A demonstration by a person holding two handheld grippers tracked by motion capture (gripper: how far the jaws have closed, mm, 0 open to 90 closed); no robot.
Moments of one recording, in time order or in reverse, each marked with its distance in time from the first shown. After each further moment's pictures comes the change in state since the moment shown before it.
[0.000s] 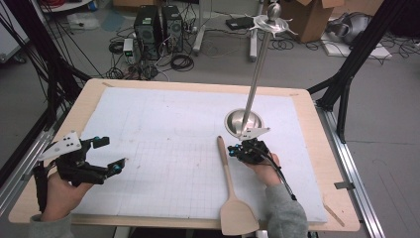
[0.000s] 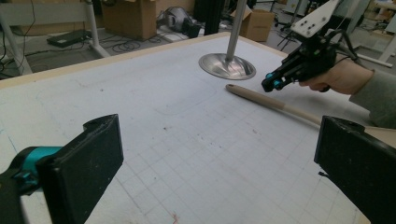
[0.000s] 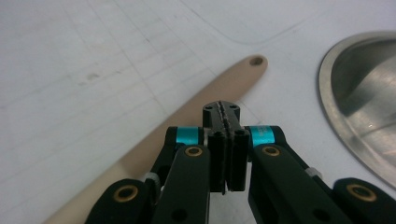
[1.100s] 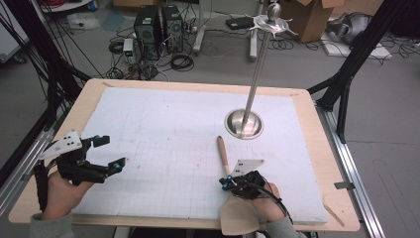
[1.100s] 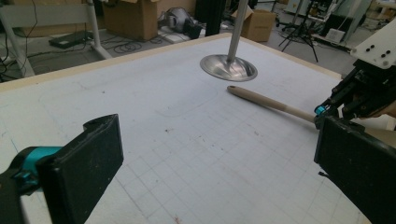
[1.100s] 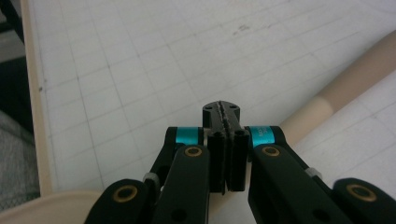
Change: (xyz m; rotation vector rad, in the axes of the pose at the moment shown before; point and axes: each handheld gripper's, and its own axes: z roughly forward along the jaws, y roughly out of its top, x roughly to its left) left arm 0.000 0.001 0.003 0.003 0.003 0.005; right arm 0.088 -0.028 -0.021 0.075 0.115 -0.098
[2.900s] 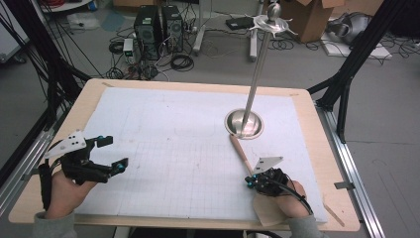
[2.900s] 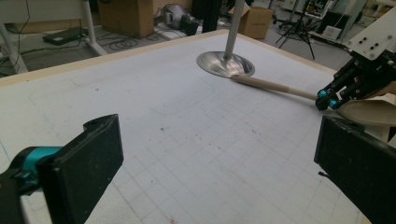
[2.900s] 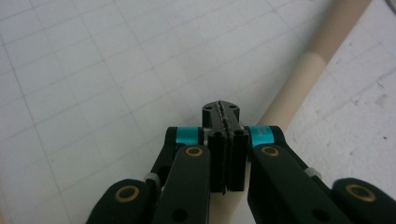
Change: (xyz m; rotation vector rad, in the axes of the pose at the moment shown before) left arm -0.001 -0.001 0.005 0.012 -0.013 0.000; right arm -0.036 -0.031 -0.040 0.157 -0.130 0.016
